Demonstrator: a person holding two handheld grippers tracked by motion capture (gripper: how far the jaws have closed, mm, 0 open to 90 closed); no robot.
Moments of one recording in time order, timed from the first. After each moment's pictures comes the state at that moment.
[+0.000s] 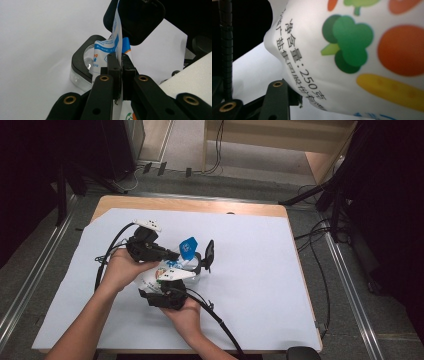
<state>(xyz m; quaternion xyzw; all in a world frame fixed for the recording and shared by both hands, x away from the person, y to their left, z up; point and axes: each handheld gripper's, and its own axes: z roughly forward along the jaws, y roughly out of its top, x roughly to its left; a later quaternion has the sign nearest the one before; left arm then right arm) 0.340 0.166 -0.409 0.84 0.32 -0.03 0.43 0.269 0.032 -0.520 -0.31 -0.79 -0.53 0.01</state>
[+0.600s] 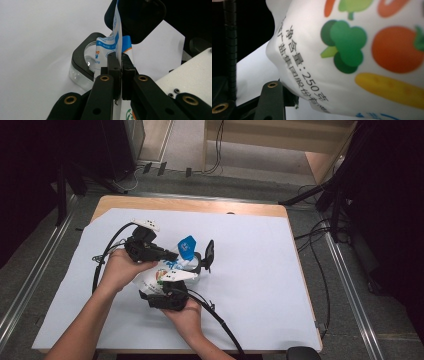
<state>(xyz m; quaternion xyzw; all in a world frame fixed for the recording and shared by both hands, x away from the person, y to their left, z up) 0.341 0.170 -0.410 0.84 0.33 -0.04 0.43 0.268 0.028 -0.523 -0.32 -0.78 -0.54 0.02</state>
